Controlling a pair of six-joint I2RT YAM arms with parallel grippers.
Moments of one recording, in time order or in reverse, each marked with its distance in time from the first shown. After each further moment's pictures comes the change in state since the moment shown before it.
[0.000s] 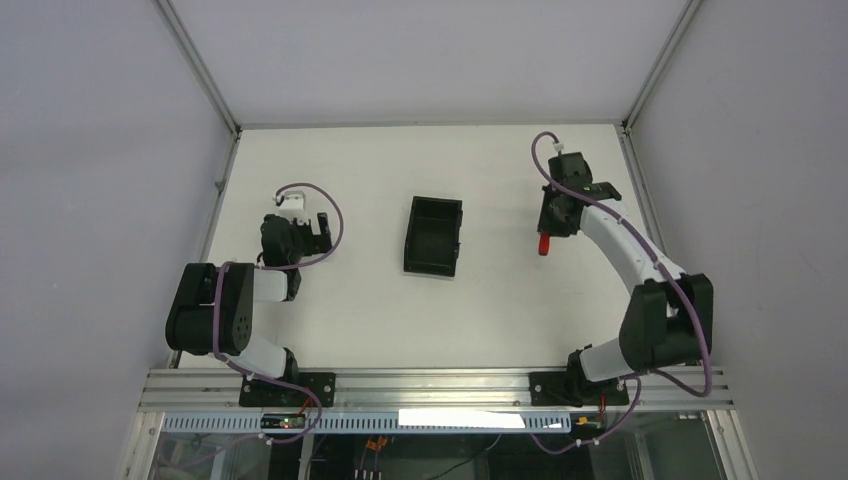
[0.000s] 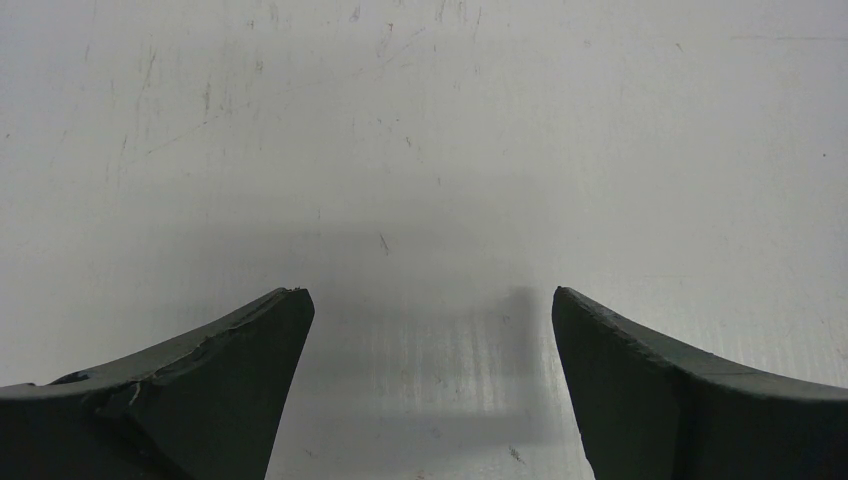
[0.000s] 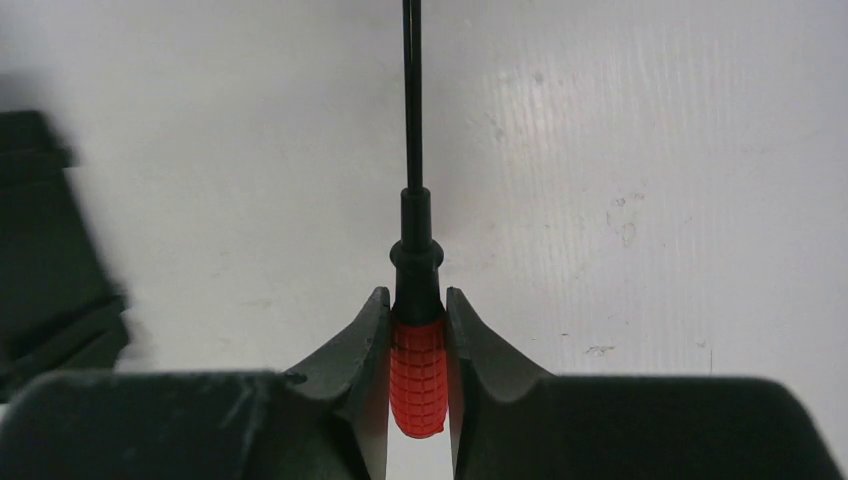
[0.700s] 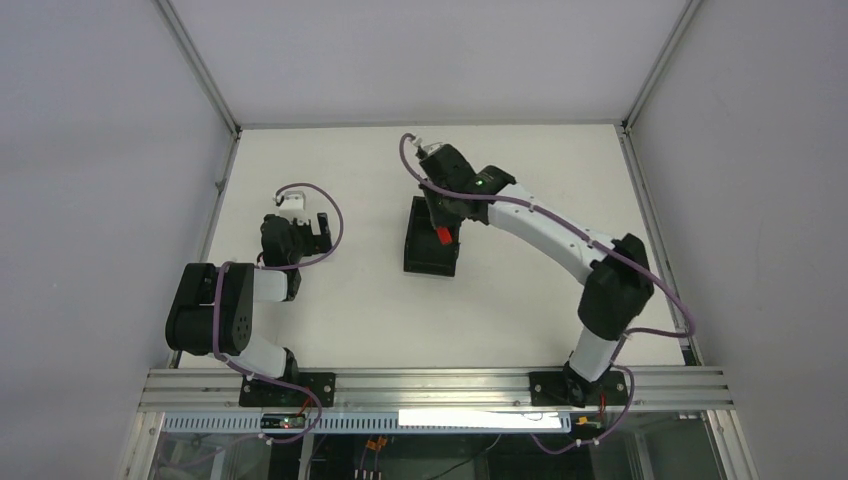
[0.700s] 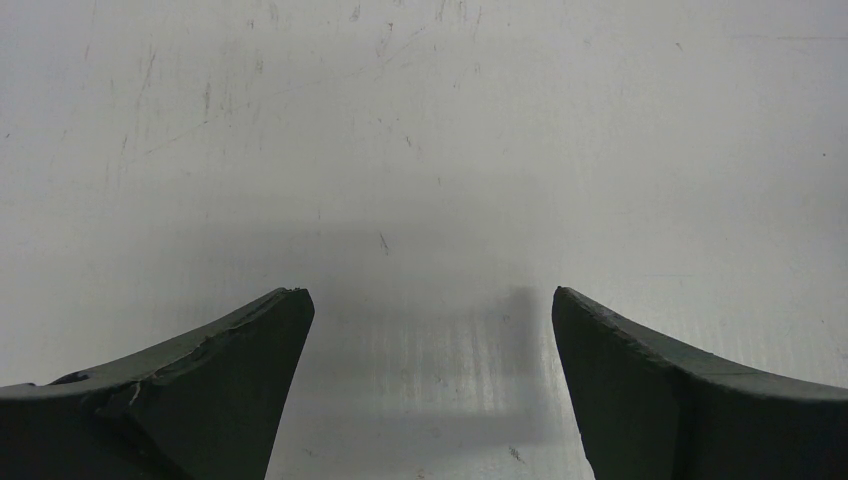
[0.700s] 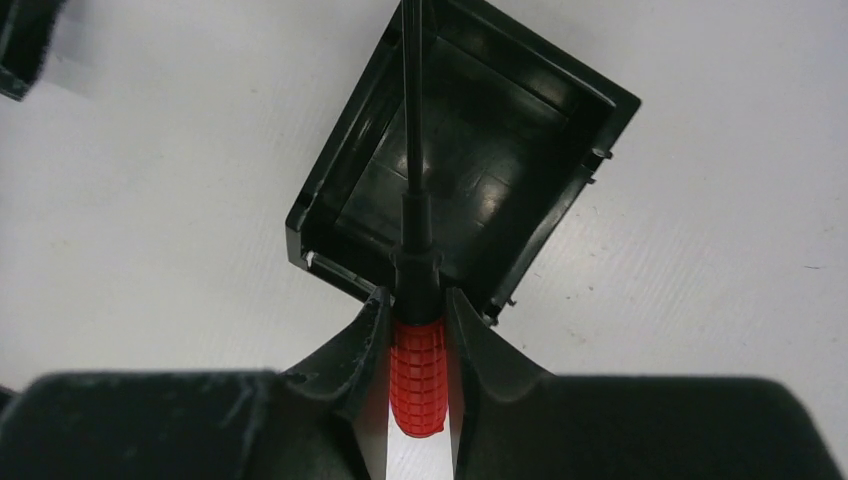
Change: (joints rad) left arm 0.000 0.000 0.000 0.000 0.000 0.000; right arm 0.589 0.198 0.490 -0.050 0.016 -0.035
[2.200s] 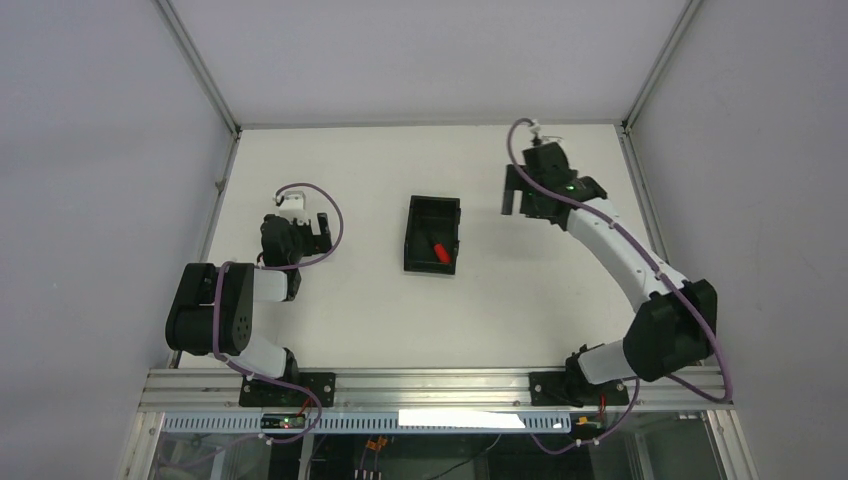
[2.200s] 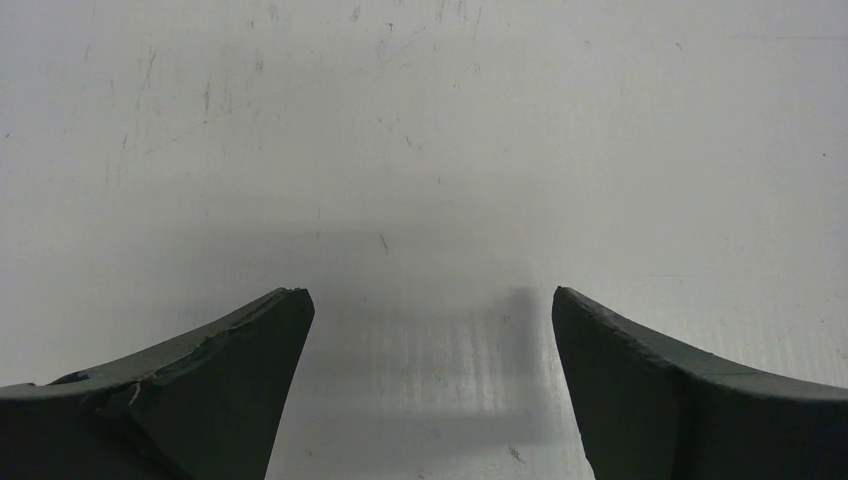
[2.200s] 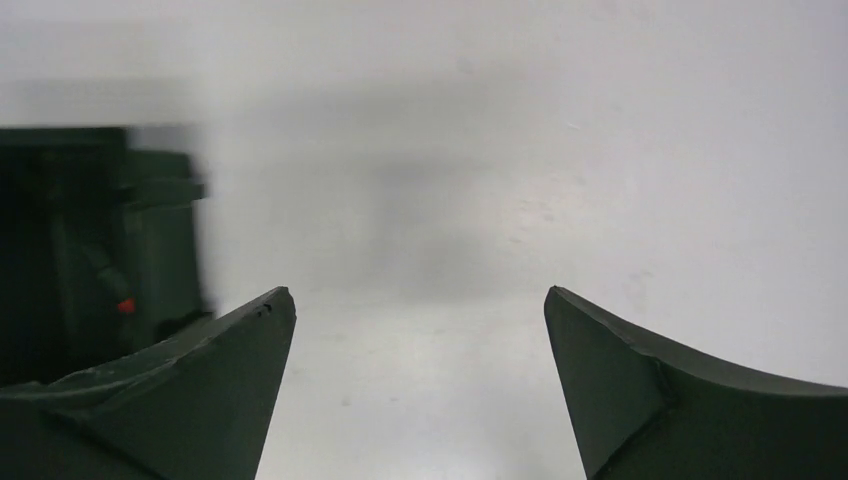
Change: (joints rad) left arm 0.000 0.000 0.000 0.000 0.000 0.000; right arm -0.288 -0.217 -0.277 0.080 0.158 0.029
